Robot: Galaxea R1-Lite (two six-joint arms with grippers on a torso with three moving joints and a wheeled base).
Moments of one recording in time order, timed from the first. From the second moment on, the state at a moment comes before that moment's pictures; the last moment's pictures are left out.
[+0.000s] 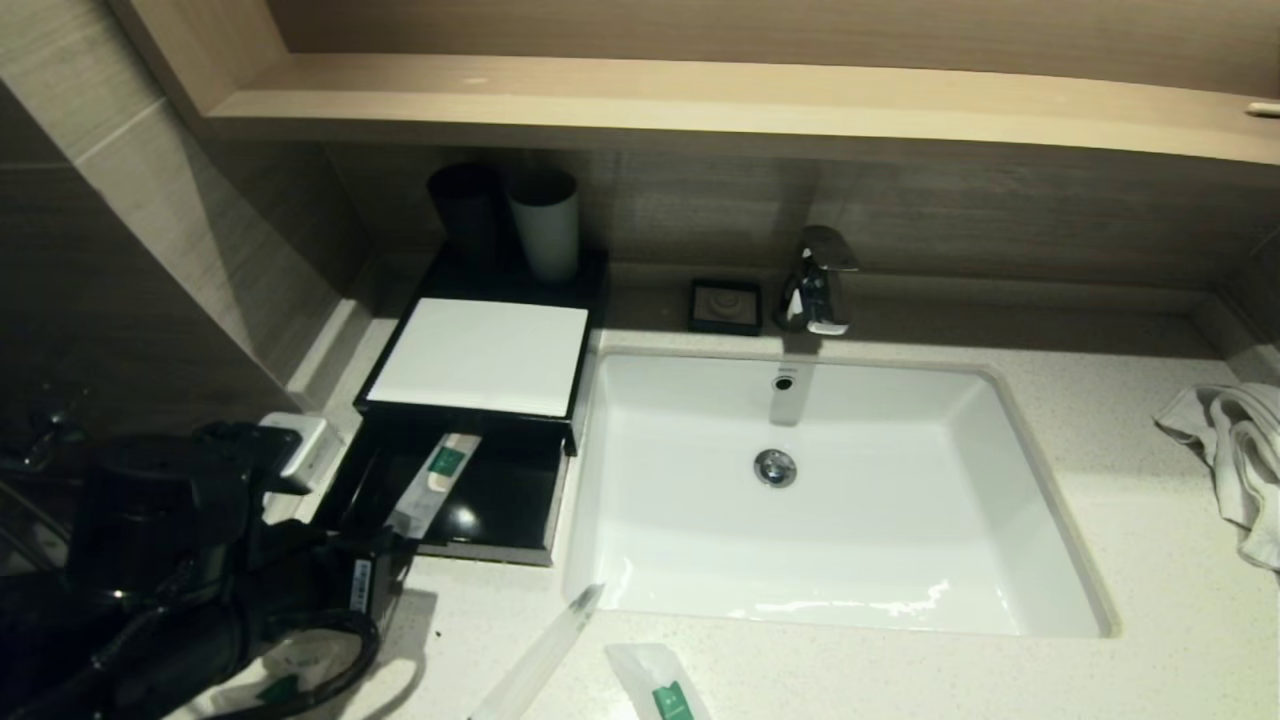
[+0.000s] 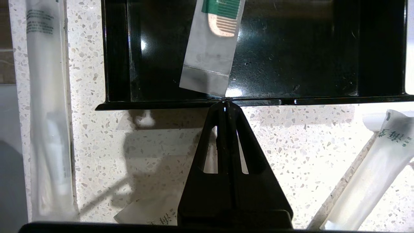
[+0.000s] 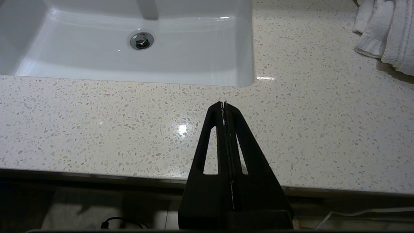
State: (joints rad) left arm -0.45 1.38 -0.45 -0.41 0.24 -0.12; right arm 0.00 0.00 -0.01 0.03 0.00 0.00
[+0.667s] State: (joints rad) left arm -0.45 1.17 -0.52 -0.15 0.18 -0.13; right arm 0.00 0.00 -0.01 0.03 0.00 0.00
